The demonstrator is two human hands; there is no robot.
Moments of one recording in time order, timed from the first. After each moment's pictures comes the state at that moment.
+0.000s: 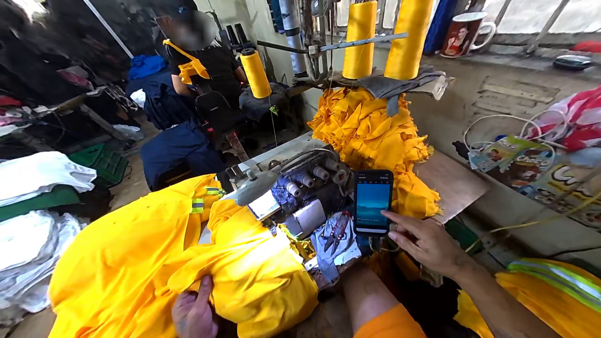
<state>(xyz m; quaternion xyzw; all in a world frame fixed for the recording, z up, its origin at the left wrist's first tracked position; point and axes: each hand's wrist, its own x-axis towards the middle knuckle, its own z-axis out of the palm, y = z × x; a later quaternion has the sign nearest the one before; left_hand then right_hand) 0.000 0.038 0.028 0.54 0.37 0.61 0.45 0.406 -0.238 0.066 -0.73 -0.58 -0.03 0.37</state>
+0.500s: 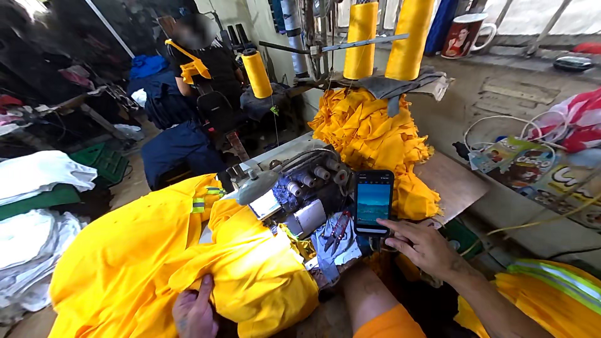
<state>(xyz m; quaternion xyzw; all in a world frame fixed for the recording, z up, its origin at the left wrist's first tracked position) 0.001 0.037 0.031 0.54 0.37 0.61 0.45 0.399 -0.236 0.058 -0.71 -0.59 -0.03 0.37</state>
